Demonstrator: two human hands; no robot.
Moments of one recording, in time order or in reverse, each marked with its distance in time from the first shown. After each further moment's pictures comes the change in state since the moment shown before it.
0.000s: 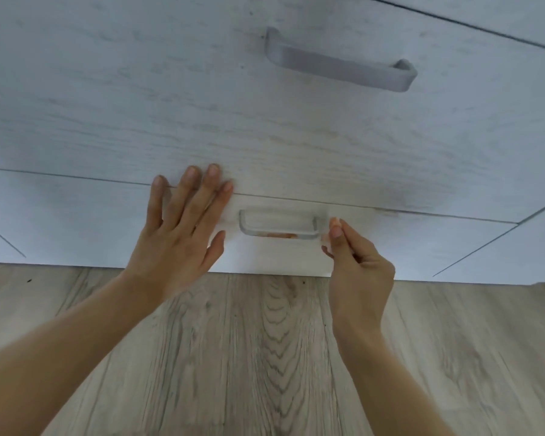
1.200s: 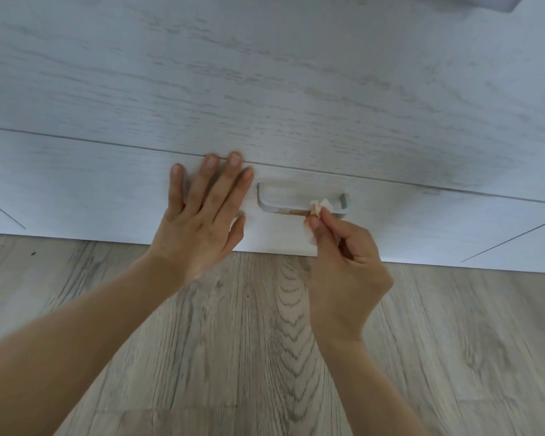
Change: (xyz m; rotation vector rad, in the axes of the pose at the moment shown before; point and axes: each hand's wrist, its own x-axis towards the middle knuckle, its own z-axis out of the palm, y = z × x) left_hand -0.016 0.011 0.028 0.047 0.047 0.021; right_hand -0.025 0.035 0.034 -0.044 0.072 -0.422
